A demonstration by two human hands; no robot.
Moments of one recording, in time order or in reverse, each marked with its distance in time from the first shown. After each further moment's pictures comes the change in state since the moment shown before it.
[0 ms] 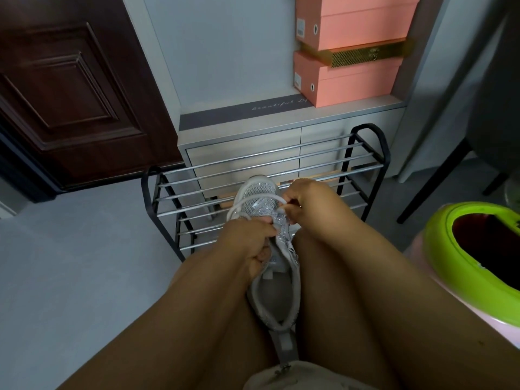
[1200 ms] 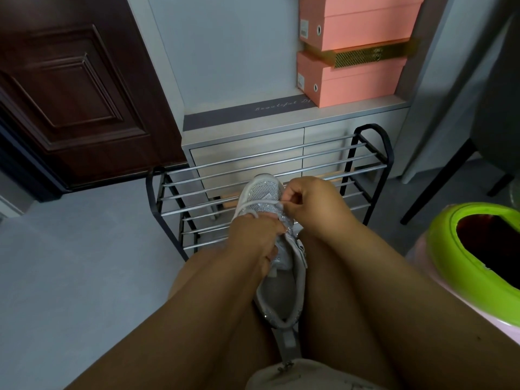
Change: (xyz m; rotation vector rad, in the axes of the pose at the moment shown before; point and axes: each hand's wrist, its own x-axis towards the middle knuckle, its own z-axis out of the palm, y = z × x) left_hand -0.001 -0.002 0.010 0.056 0.096 0.091; right_hand 0.000 0.004 0.010 0.167 0.148 0.063
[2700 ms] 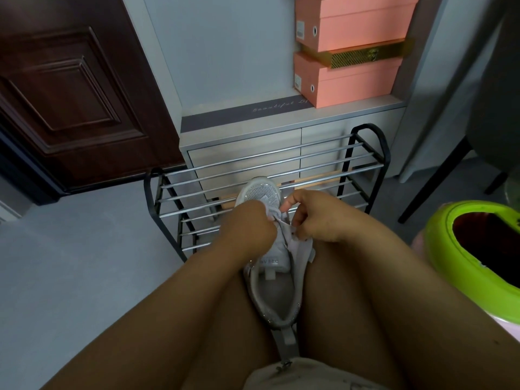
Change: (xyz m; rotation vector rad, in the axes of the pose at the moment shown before) left_hand 0.009 0.017 -0.019 1.166 -0.053 0.511; right_hand -0.010 -0.002 -0.020 0.107 -0.419 0.244
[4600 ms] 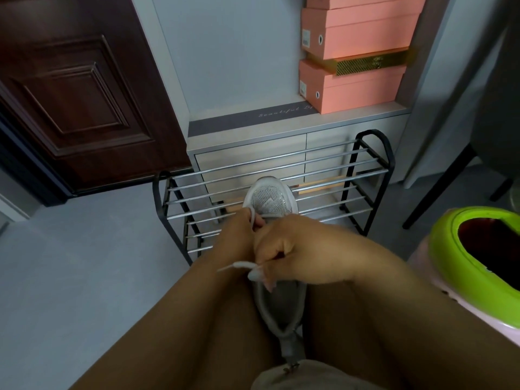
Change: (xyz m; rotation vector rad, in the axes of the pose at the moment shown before) left_hand -0.009 -0.028 -0.005 -0.408 0.017 -0.050; right_hand -0.051 -0.059 0.015 -0.118 -0.297 -0.541
